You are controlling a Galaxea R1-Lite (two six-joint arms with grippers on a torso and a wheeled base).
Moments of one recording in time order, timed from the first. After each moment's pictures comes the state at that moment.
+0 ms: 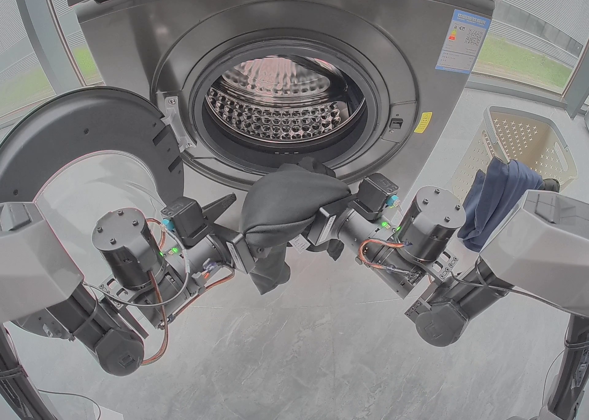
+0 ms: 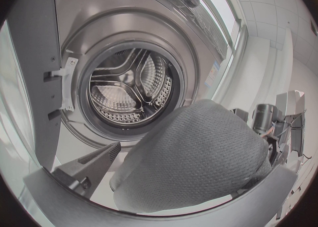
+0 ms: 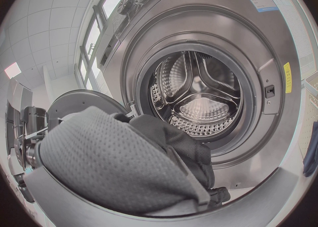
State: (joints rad) left arm -0.56 1.93 -0.51 -1.55 -0.06 -0.16; right arm 0.72 2.17 -0.93 -1.52 -0.03 0.13
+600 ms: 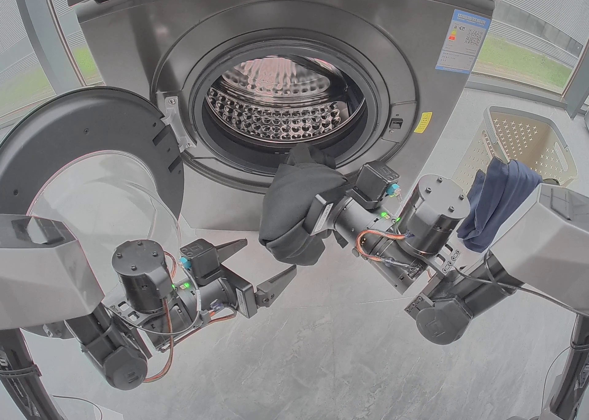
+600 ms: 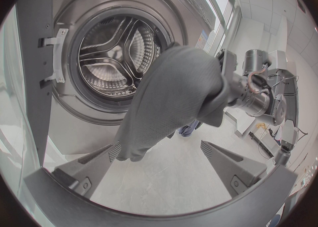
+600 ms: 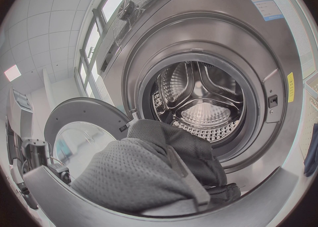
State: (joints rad) left arm -0.56 2.01 -0.40 -1.55 -0.16 -0.07; right arm 0.74 2.13 -0.96 -1.47 -0.05 0.14
